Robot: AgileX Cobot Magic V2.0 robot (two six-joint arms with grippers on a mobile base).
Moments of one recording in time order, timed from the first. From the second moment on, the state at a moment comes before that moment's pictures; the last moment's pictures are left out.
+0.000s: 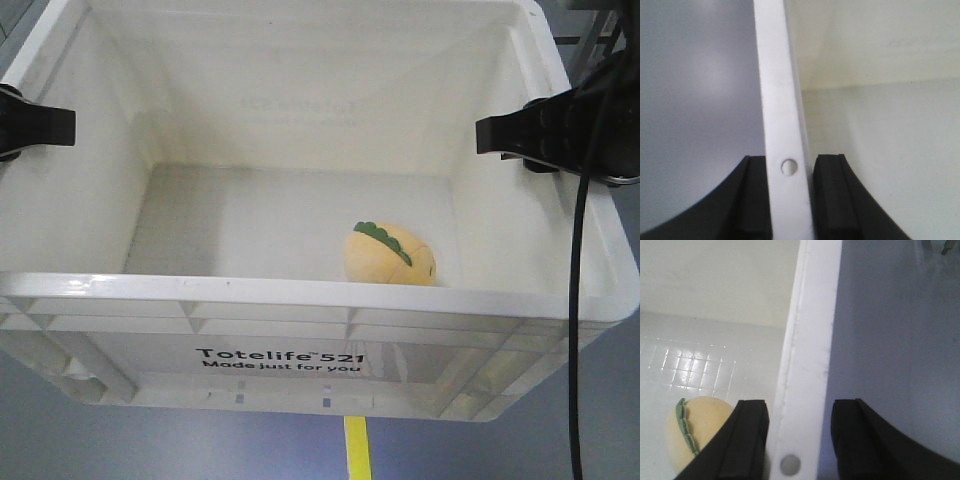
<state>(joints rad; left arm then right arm) -0.41 1.07 -1.19 0.21 0.94 -0.32 0.57 1.16 -1.21 -0.40 1.02 0.52</state>
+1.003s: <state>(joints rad) -0.41 1.07 -1.19 0.21 0.94 -0.32 0.57 1.16 -1.21 -0.40 1.02 0.52</state>
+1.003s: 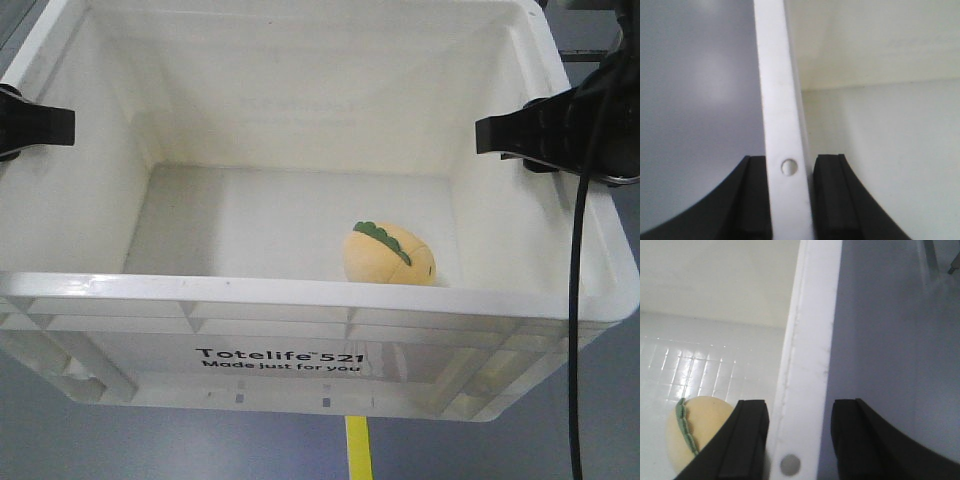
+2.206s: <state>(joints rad) -0.41 1.07 -1.19 0.21 0.94 -0.32 0.57 1.16 -1.21 -0.40 1.02 0.52</state>
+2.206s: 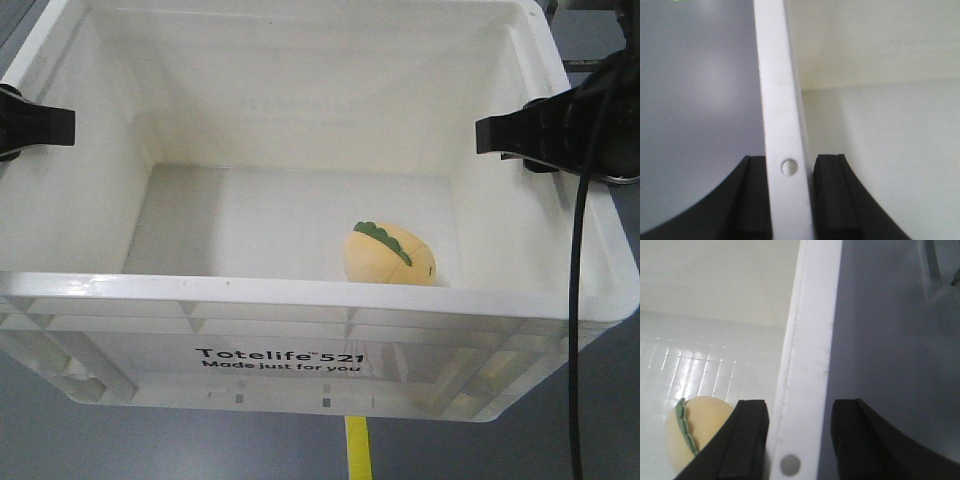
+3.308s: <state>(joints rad) -0.41 1.07 -1.19 0.21 0.94 -0.32 0.57 1.16 -1.21 -0.40 1.02 0.52</state>
